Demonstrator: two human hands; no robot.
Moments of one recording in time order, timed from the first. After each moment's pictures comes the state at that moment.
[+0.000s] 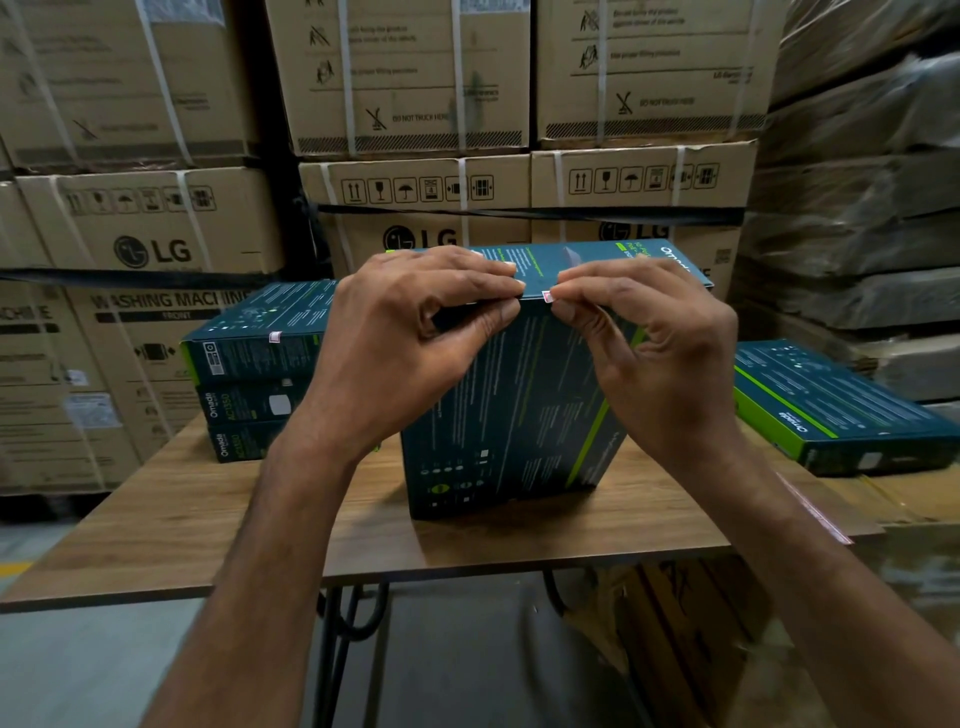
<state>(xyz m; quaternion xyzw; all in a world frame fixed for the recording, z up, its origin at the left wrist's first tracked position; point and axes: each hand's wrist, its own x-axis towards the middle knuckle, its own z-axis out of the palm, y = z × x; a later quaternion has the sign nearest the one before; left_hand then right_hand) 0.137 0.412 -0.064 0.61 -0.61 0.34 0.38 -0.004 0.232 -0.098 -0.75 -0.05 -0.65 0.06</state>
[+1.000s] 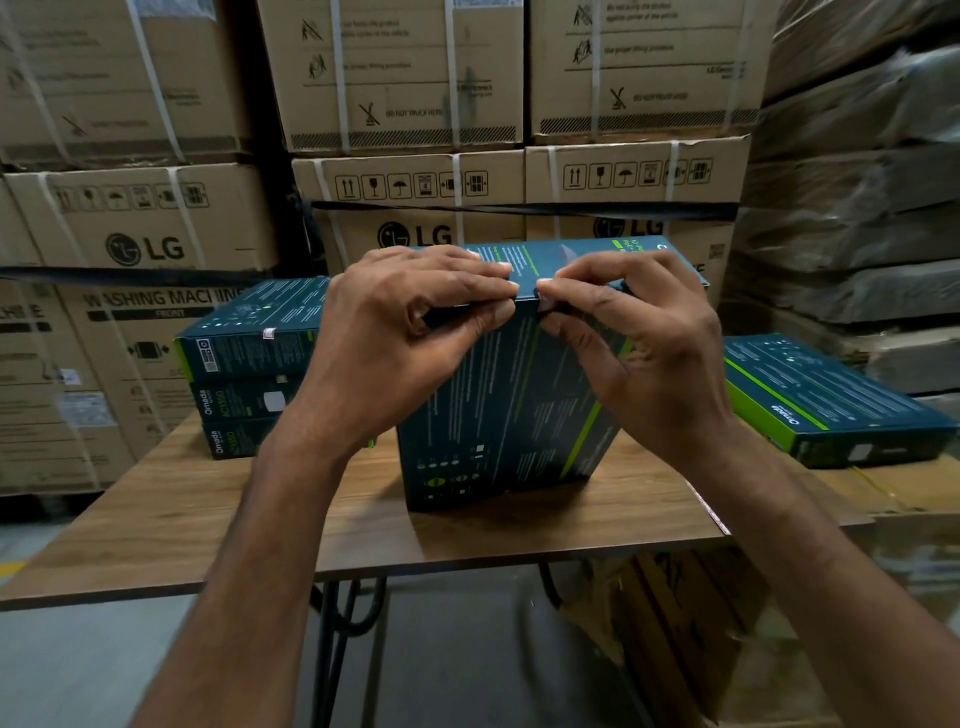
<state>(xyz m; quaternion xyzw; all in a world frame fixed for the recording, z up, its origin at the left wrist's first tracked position) 0.139 0.413 -0.068 0.60 -0.62 0.34 0.38 -0.009 0.219 -0.103 -0.79 -0.05 -0.62 -0.01</state>
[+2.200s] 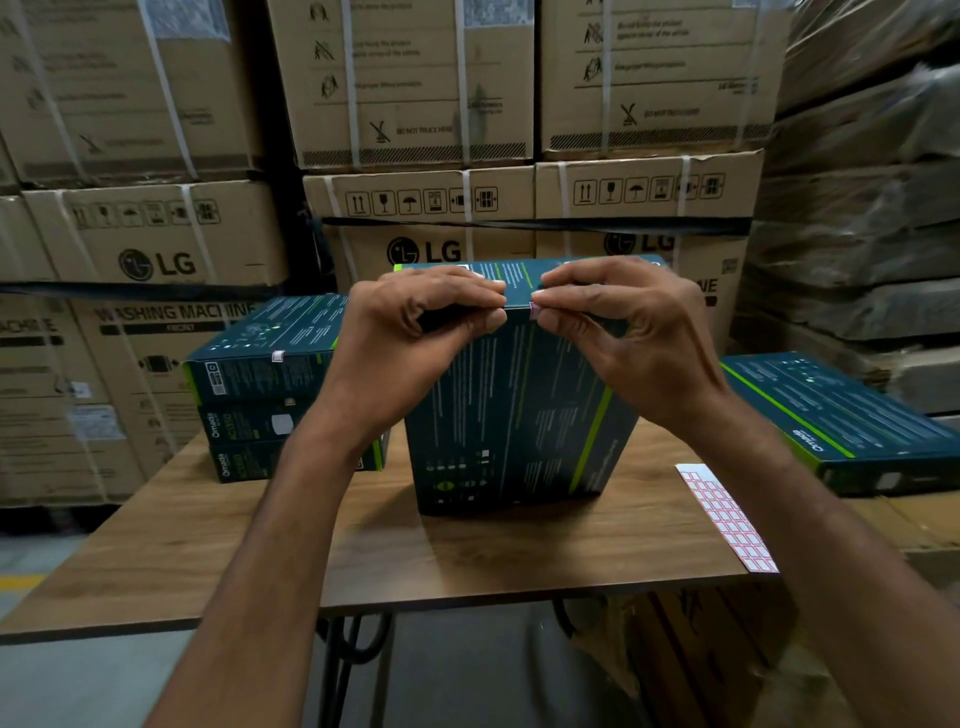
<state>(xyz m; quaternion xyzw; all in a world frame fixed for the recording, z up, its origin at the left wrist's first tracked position) 0.175 0.394 -0.062 0.57 -0.63 0.28 0.45 0.030 0.193 -0.077 -0.81 -0.09 -0.57 0.08</state>
